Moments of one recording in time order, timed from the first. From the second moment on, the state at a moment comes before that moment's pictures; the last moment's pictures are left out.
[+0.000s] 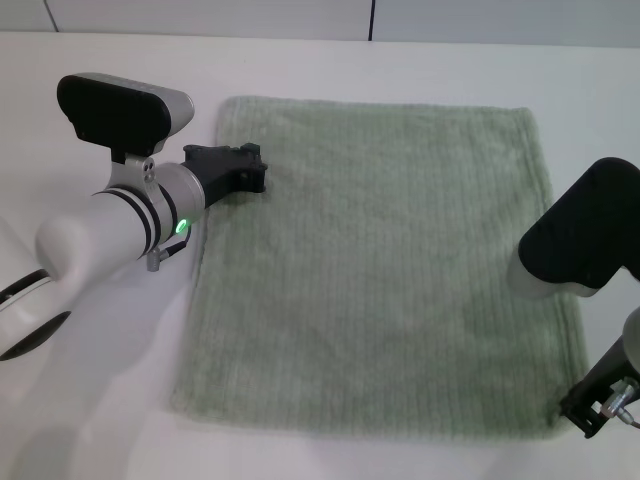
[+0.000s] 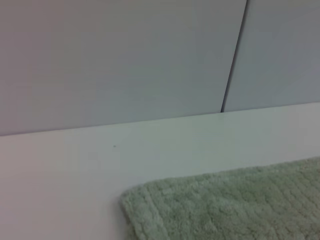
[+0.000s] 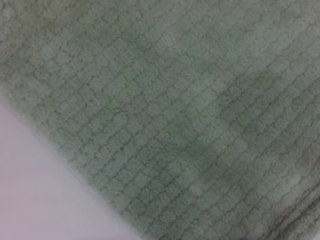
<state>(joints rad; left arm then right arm) -0.54 -2.07 2.01 0.62 0.12 0.16 -0.75 0.31 2.08 1.25 1.75 -2.82 1.77 -0.21</state>
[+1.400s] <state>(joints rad) -0.52 -2.06 2.01 0.65 0.12 0.15 -0.75 0.34 2.07 1.25 1.87 -2.86 1.74 -0.25</state>
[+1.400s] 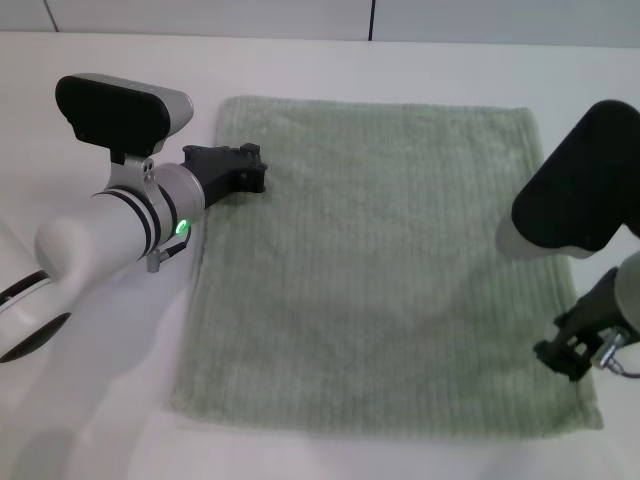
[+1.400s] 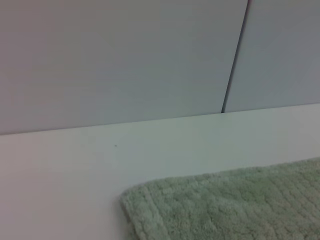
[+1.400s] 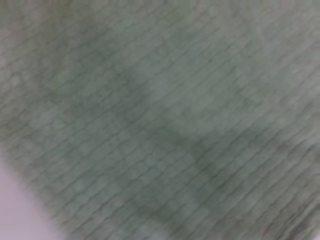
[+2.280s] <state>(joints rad) -0.52 -2.06 2.01 0.65 0.12 0.15 -0.75 0.32 2.08 1.44 1.97 -2.92 1.41 -0.23</state>
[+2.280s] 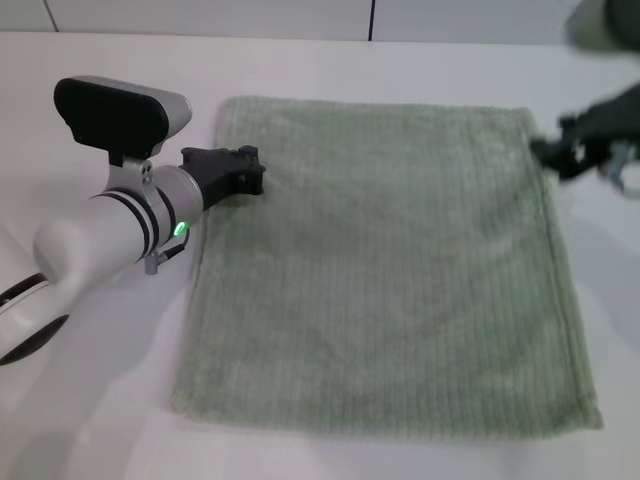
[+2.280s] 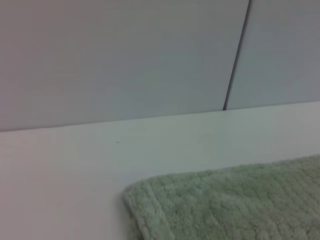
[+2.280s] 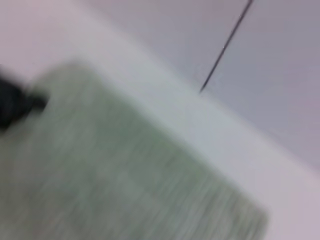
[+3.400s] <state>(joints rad) -0.51 -2.06 2.01 0.65 0.12 0.14 -0.74 0.01 2.08 1.37 1.89 -2.91 0.32 -0.23</state>
